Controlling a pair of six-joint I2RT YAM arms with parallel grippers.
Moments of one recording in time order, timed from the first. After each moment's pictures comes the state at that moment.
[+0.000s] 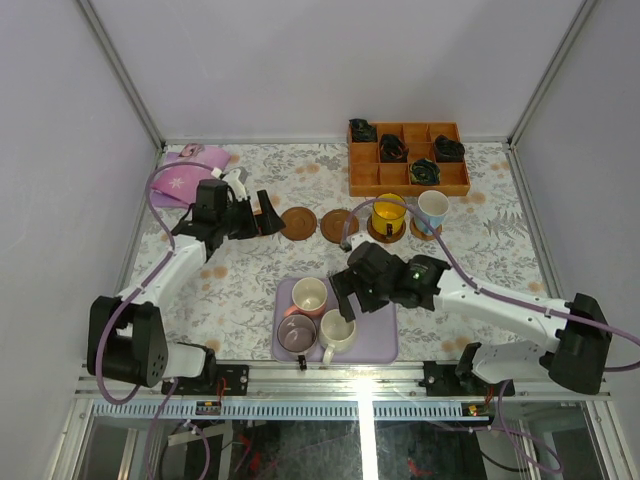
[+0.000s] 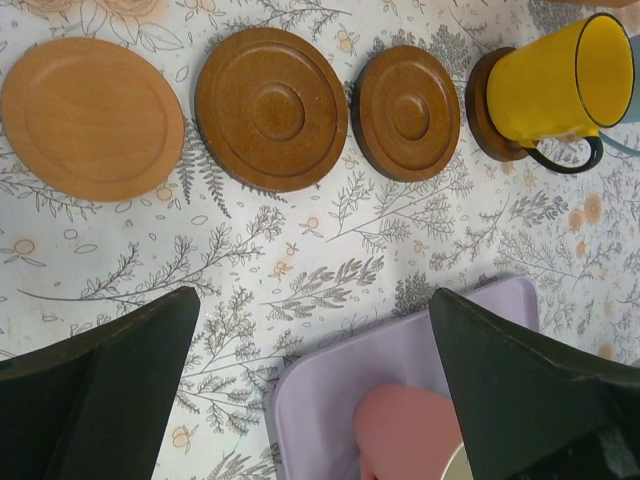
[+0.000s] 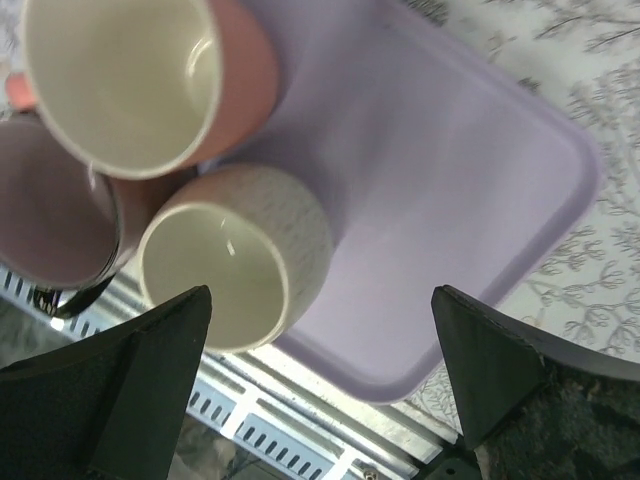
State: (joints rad) left arm -0.16 1.35 0.90 -0.22 0.38 -0.39; right arm 1.02 1.28 0.98 -0.72 0.10 0.51
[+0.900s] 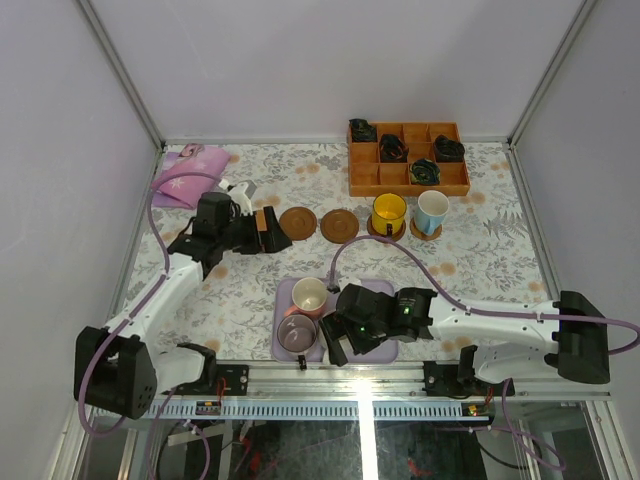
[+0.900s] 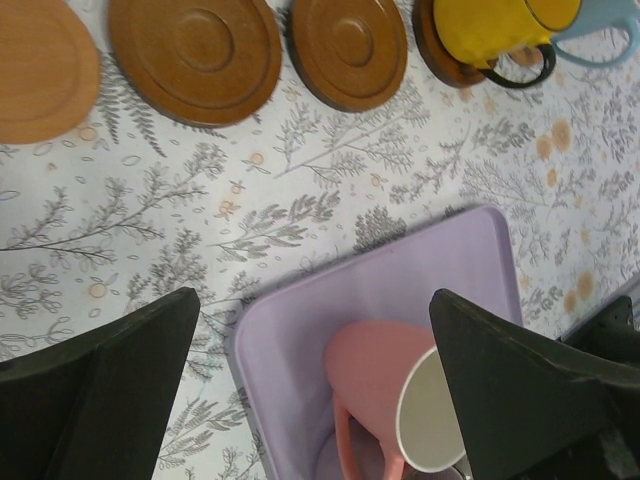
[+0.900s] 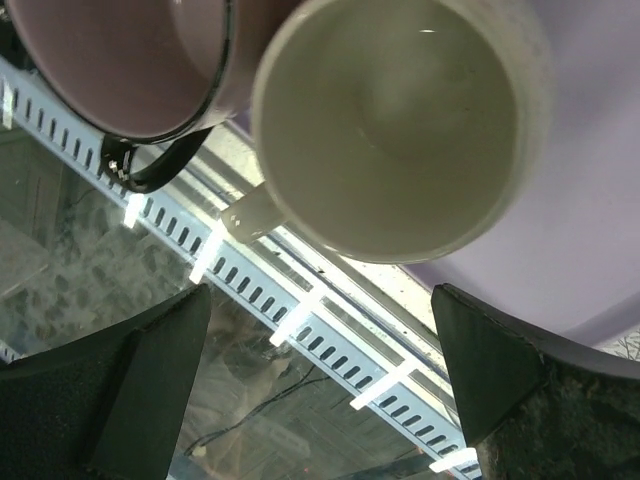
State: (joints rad) left arm -0.23 1.18 0.81 -0.29 0.42 -0.37; right arm 1.28 1.26 0.85 -0.63 -0.06 0.75
